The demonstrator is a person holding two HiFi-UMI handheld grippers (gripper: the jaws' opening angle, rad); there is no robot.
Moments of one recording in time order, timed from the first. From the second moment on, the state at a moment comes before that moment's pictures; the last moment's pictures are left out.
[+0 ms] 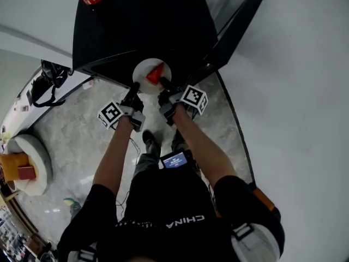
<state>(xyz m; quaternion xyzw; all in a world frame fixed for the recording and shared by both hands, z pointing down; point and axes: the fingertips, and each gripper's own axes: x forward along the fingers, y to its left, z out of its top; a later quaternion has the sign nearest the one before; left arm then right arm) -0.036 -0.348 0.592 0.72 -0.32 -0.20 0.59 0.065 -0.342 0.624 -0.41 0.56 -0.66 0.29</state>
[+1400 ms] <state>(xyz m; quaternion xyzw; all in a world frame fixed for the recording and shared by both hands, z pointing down) -0.018 -0.327 0.687 0.70 -0.29 -0.16 0.64 0.051 -0.421 0.728 -0.48 0.53 -0.65 0.28</state>
